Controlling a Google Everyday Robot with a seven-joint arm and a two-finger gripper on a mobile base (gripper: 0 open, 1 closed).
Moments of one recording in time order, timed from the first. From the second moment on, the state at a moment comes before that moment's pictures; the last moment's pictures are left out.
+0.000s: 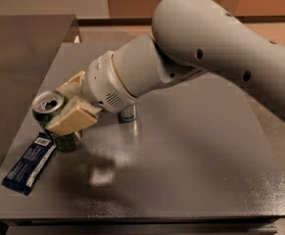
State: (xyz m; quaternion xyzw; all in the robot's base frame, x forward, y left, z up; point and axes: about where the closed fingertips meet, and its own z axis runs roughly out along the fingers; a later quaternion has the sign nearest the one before) arm 0.410 0.144 0.939 -0.65 0.58 0.33 0.36
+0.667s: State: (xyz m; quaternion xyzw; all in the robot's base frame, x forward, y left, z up) arm 0.401 0.130 0.919 -0.62 0.61 0.32 0.38
